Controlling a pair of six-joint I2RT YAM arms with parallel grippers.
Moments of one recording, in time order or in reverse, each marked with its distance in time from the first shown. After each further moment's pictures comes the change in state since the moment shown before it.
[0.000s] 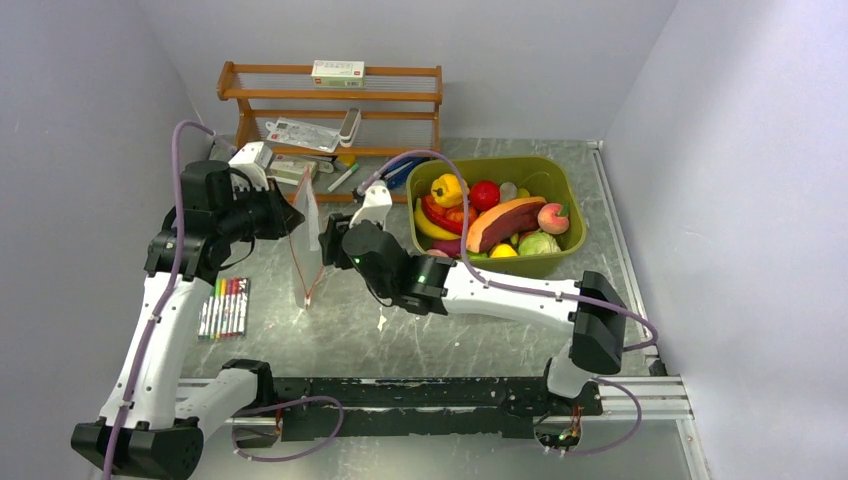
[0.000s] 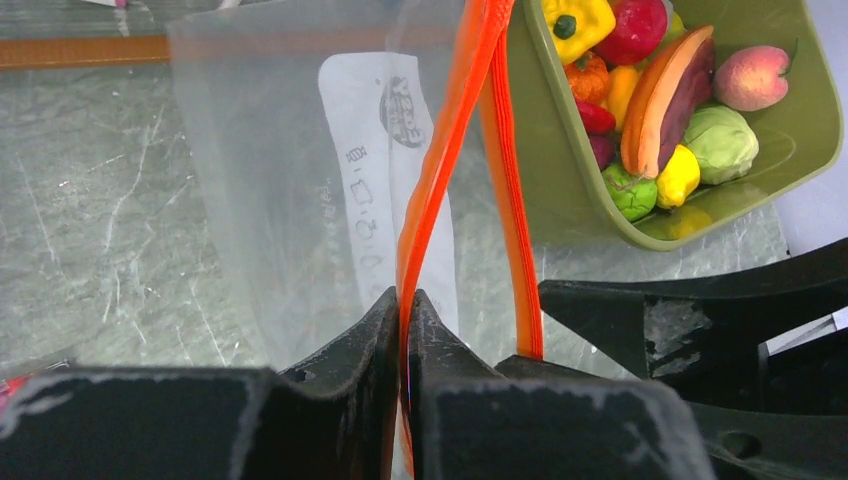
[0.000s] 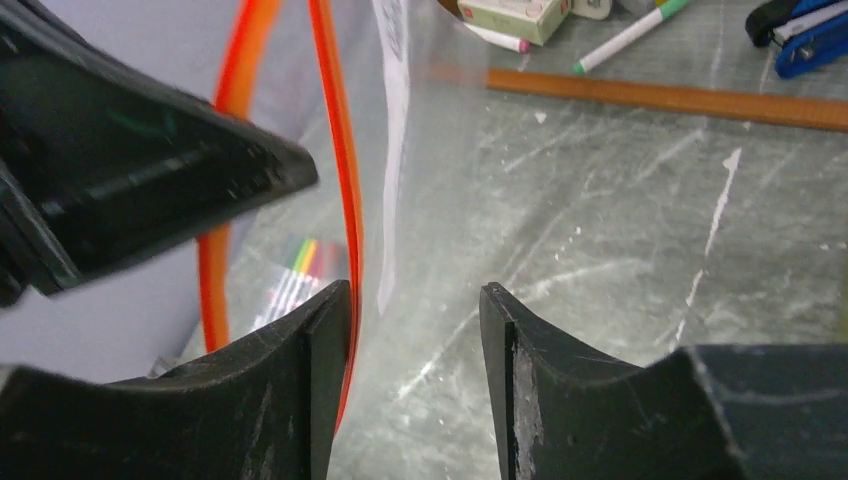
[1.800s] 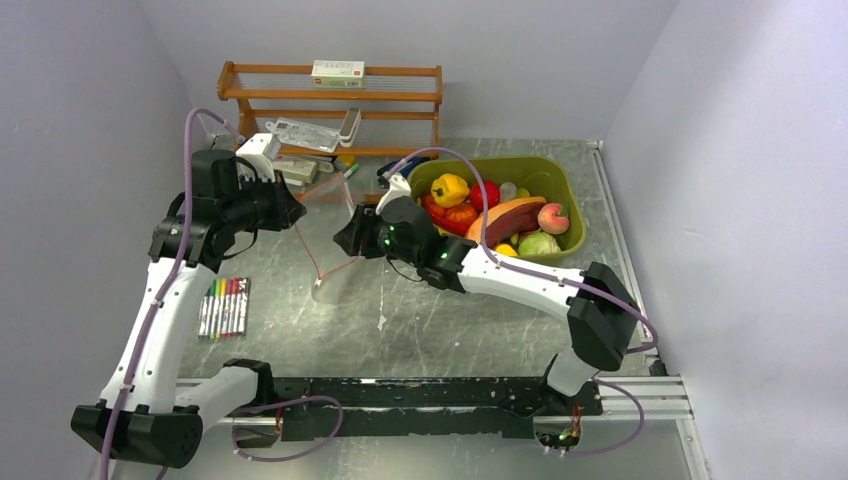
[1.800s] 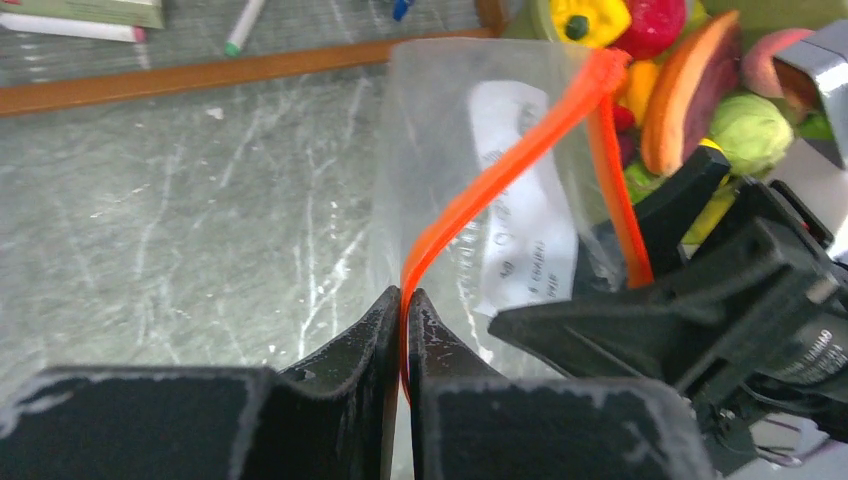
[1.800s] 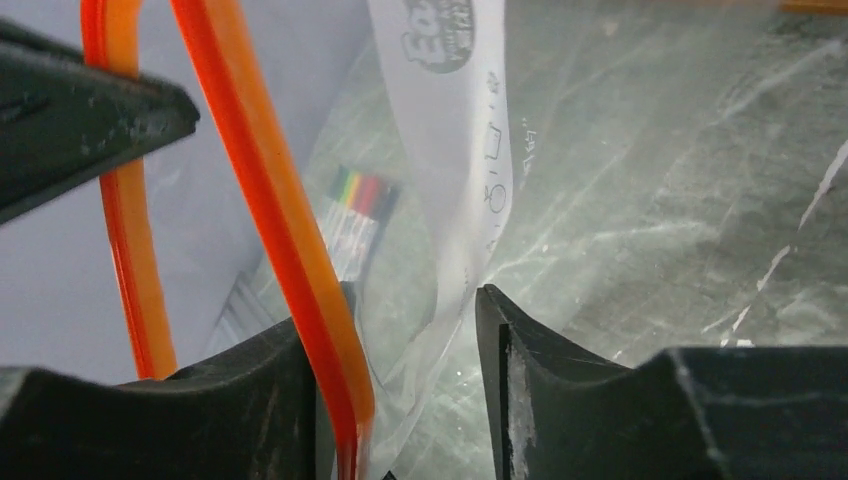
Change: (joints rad) left arm -0.027 0.064 0.041 0.005 -0.003 0.064; right arm -0.236 -0.016 -0.151 0.128 -0.492 0.136
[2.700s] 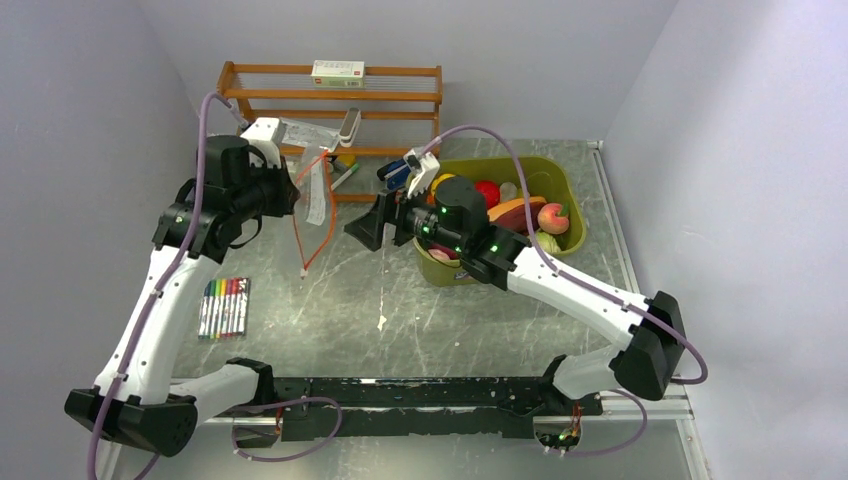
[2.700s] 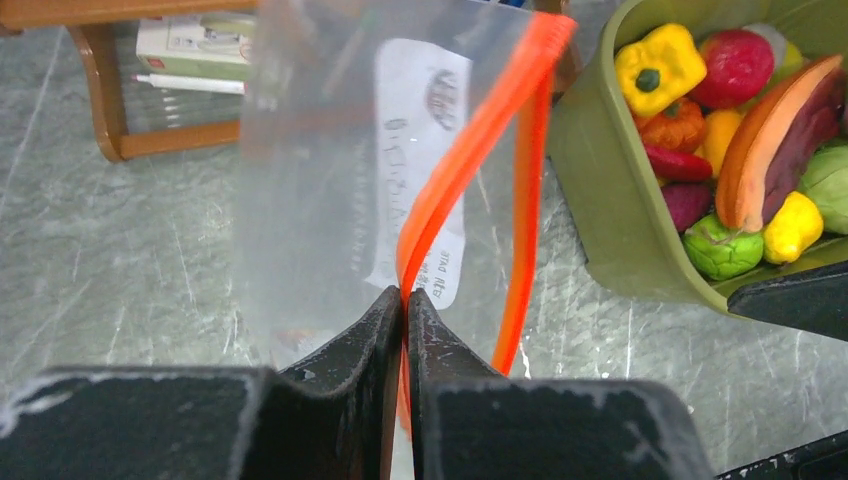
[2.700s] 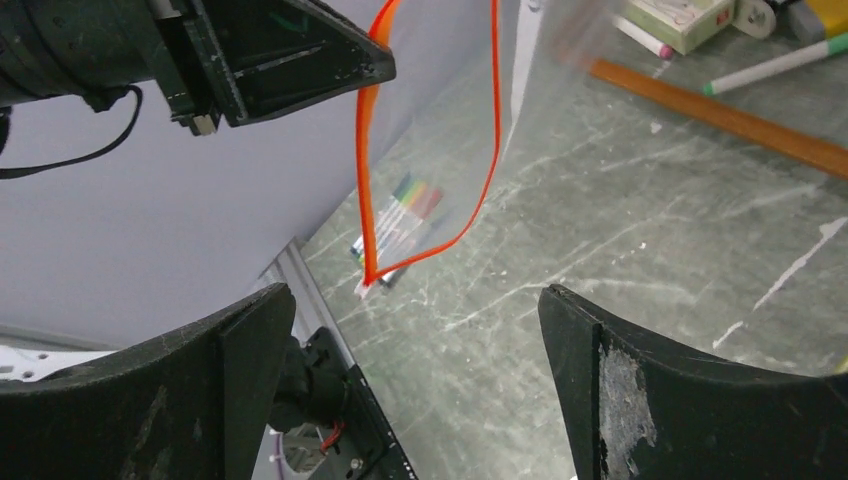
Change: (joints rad) left arm -0.106 0.066 0.141 -0.015 -0.278 0.030; right arm -0.097 -0.261 -0.017 -0.045 -0.259 -0.205
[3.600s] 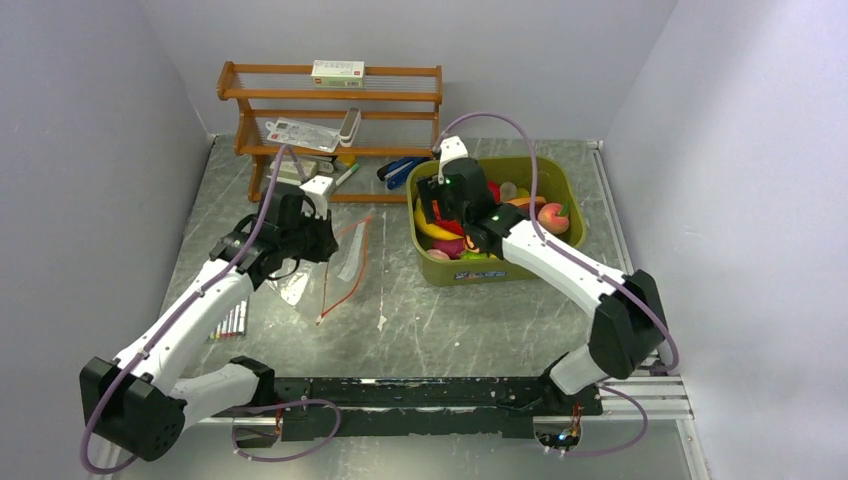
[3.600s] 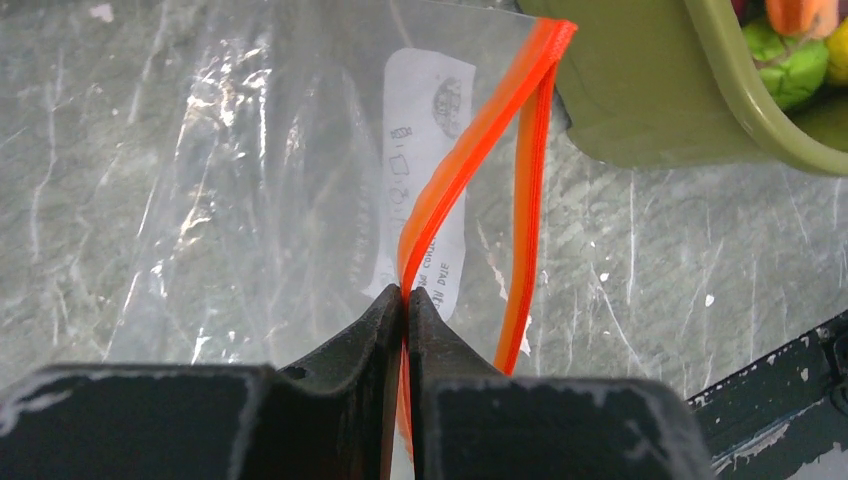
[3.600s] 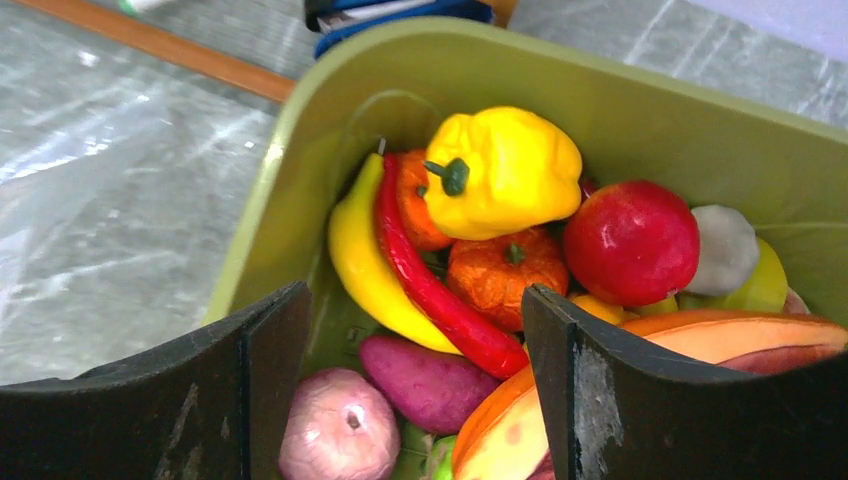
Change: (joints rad) left arm -0.171 -0.011 -0.407 0.179 0.036 -0.038; right arm -0.234 0.126 0.022 -0.258 0.446 -0.476
